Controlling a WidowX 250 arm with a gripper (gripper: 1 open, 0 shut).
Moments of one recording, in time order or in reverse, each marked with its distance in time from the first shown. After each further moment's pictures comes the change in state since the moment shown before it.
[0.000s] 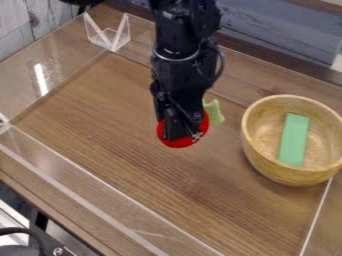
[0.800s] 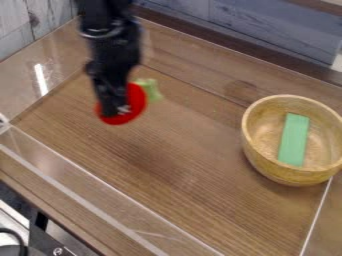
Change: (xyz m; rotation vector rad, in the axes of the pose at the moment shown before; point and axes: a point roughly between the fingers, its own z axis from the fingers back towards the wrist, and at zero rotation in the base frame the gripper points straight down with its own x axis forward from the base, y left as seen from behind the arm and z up) arm -0.066 0.075 -0.001 0.019 0.010 0.096
